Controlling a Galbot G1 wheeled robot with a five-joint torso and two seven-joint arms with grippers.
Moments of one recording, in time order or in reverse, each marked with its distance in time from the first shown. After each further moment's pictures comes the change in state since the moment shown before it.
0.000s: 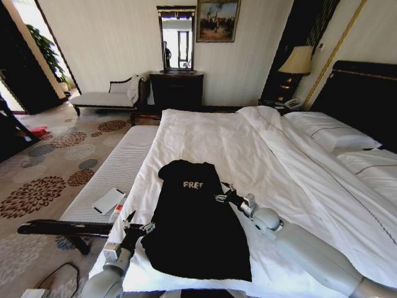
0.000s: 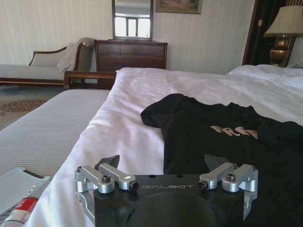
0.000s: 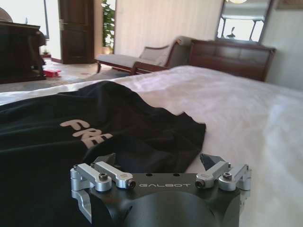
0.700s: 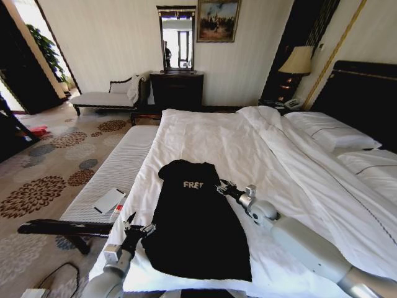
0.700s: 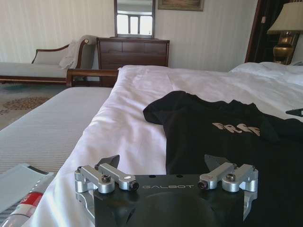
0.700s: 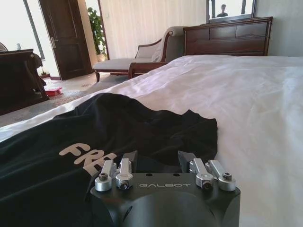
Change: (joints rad) left arm 0.028 -0.010 -0.013 -0.007 0.006 -0.002 -0.001; right arm 0.139 0.051 -0.094 -0.070 0.203 -0.045 -0.001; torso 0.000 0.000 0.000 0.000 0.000
